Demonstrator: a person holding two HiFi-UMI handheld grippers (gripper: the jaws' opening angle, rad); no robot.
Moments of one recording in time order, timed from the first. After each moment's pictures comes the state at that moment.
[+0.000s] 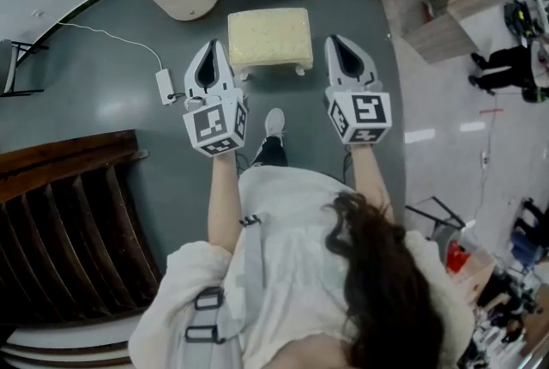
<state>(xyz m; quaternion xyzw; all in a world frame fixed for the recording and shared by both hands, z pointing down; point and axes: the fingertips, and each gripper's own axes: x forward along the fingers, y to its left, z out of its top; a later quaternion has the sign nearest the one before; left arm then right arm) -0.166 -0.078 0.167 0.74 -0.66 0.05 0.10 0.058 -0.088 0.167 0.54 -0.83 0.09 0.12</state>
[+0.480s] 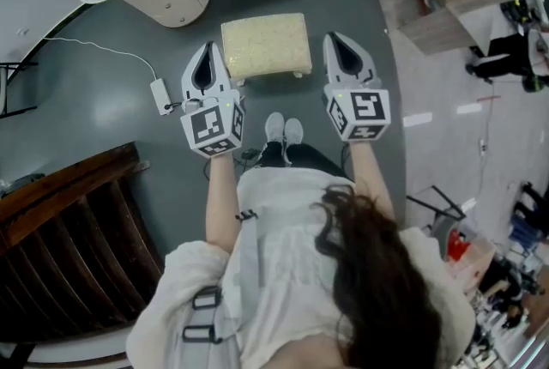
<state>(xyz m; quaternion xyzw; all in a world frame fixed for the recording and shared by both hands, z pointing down) -0.175 -0.147 0.192 0.76 -0.64 0.06 0.12 0.055 -0.153 0.183 0.56 -0.81 0.10 0.14</state>
